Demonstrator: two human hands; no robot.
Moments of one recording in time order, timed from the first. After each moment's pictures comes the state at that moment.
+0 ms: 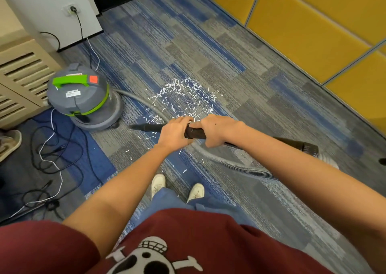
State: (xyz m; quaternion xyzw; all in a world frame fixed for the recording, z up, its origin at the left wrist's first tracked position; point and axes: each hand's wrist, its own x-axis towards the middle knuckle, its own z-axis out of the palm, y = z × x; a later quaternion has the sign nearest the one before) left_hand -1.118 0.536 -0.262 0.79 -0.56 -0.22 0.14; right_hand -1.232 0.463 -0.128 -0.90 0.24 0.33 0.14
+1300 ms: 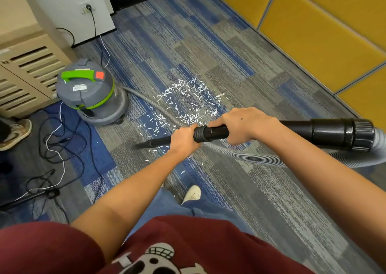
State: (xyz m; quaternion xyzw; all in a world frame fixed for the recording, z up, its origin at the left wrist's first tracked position) left_hand -1.184 0.513 -0.251 0.84 -0.46 -0.24 0.15; right_hand -1.289 0.414 -0.091 -0.92 0.19 0.32 0.10
